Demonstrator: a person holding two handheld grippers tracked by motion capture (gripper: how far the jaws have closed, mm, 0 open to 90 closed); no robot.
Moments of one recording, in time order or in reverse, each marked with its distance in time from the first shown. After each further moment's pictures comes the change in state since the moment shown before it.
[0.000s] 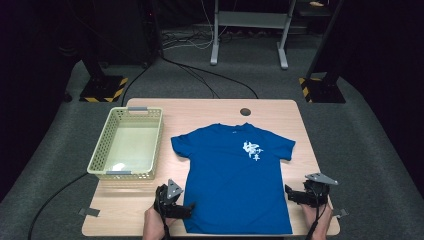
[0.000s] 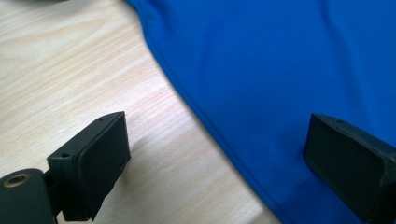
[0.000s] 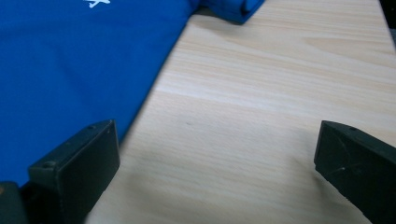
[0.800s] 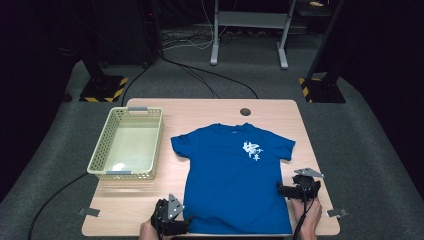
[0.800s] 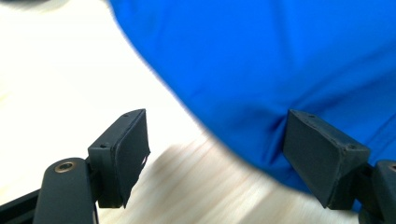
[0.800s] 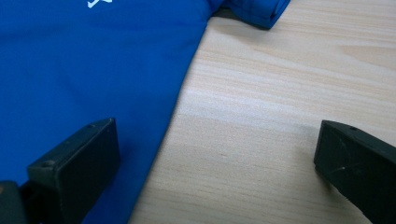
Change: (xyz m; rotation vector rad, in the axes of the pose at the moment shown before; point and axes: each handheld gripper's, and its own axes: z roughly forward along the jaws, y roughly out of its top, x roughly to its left) left arm -0.027 -0.021 -0.039 0.029 0.029 0.113; right arm 0.026 0.015 0.022 0.048 -0.052 -0.002
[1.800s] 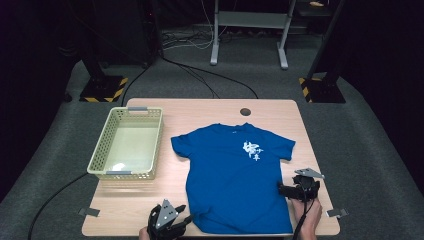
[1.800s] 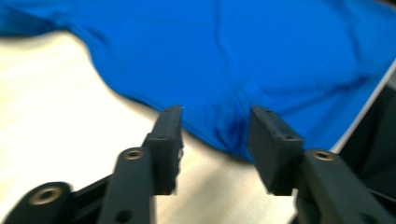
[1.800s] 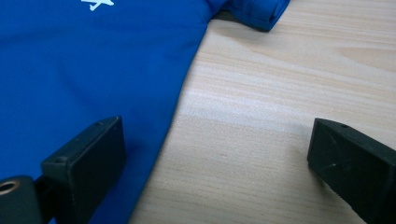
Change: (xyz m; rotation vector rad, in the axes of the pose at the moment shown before) left arm -0.006 0.002 -0.022 -0.208 -0.125 -0.068; right arm 0.000 -0.001 -0.001 -0.010 -0.001 0.002
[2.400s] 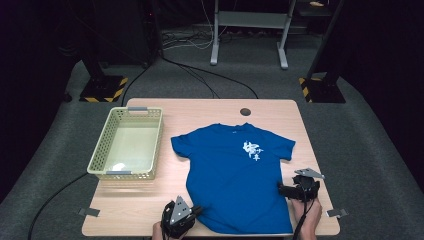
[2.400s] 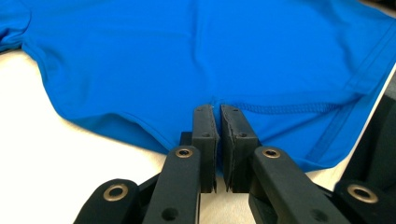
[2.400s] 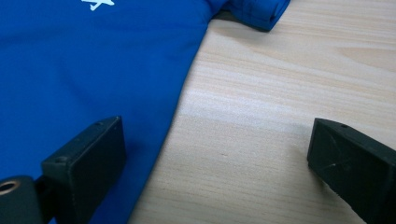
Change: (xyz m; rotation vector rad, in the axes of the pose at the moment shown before) left arm -0.019 0.003 0.033 0.012 -0.045 0.054; right arm 0.000 0.000 0.000 -0.001 0.000 0.000
